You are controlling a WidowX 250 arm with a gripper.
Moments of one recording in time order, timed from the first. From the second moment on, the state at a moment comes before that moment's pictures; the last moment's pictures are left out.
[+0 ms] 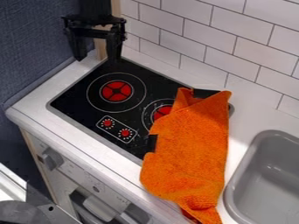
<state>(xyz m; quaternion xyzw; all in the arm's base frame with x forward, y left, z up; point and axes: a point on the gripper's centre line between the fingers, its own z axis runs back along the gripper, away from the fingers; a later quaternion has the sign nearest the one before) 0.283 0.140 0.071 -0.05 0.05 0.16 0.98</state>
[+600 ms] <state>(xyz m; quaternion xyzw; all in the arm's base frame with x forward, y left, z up) 0.250 0.085 0.054 -0.05 0.06 0.17 0.98</state>
